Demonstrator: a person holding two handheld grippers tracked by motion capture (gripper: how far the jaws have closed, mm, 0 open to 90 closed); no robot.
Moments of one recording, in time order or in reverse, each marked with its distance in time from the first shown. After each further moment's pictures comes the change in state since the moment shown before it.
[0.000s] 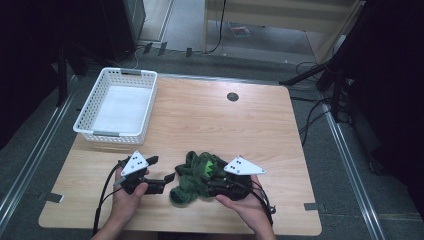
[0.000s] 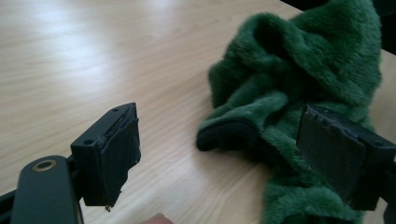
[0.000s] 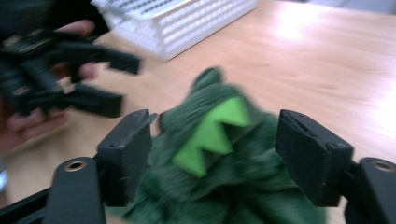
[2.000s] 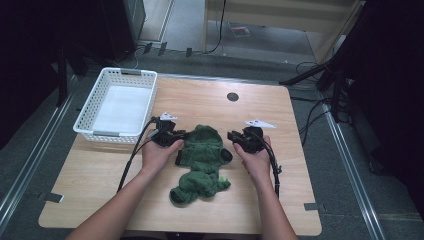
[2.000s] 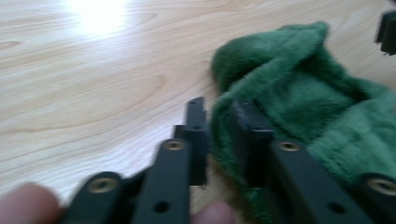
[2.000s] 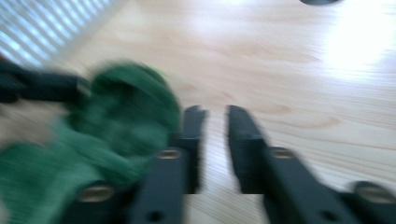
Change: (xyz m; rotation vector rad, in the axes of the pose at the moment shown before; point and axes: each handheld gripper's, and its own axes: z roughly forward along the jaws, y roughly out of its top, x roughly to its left) left arm 0.059 0.073 0.120 0.191 0.084 -0.165; right arm -0.144 0.019 0.057 0.034 -0.180 0.323
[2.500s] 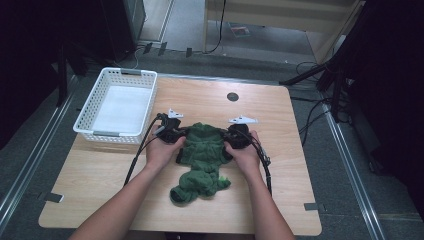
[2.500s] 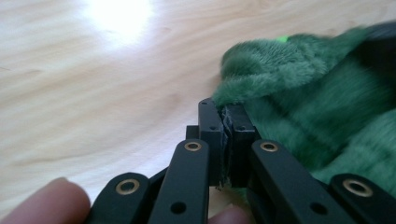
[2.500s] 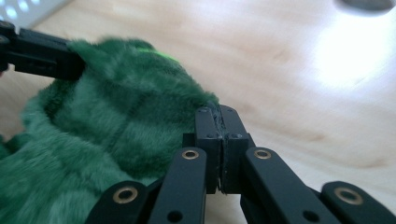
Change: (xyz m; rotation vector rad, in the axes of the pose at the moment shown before) left arm -0.005 0.013 0.012 0.018 0.118 0.068; right arm 0.016 0.005 0.036 0.071 -0.082 -0.192
